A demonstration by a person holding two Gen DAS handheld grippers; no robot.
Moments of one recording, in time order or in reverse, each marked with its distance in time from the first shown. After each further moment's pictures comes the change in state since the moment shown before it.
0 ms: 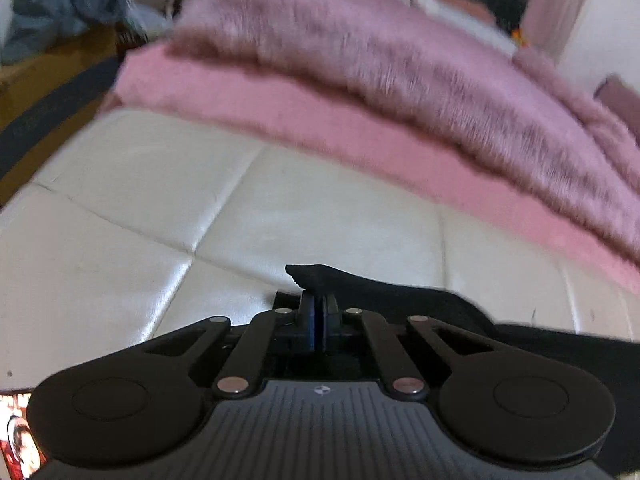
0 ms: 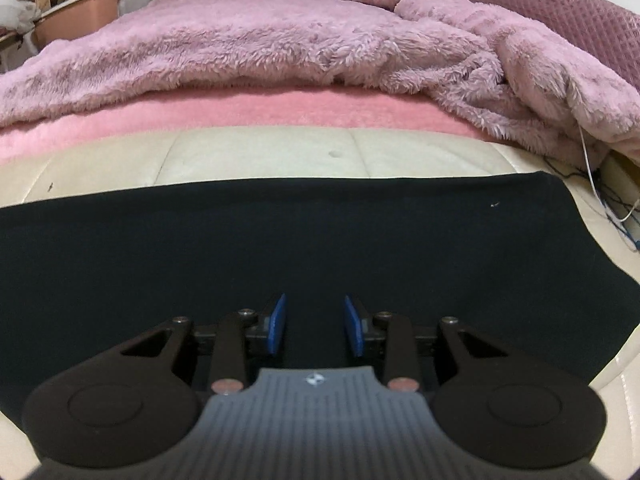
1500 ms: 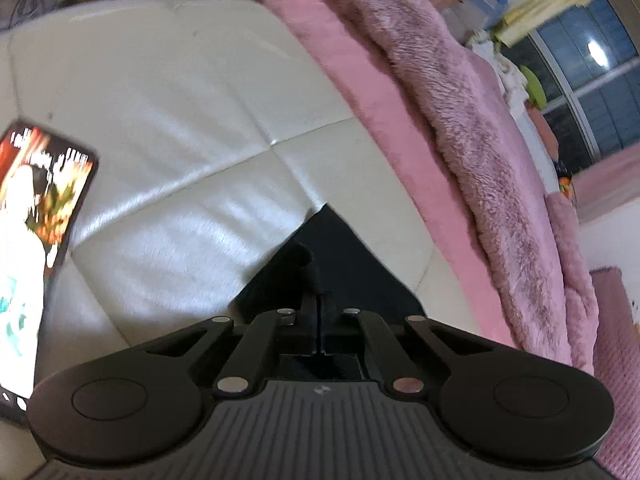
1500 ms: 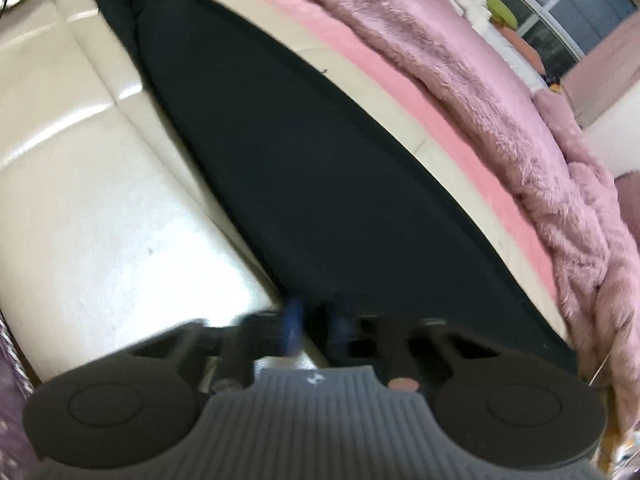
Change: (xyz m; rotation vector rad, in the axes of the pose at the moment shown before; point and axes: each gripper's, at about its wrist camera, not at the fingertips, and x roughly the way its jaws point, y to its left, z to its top) left arm -0.044 0.047 -0.053 -0.627 -0.027 -0.148; right arm -0.095 0.122 -0.088 -0.821 -0.004 0.132
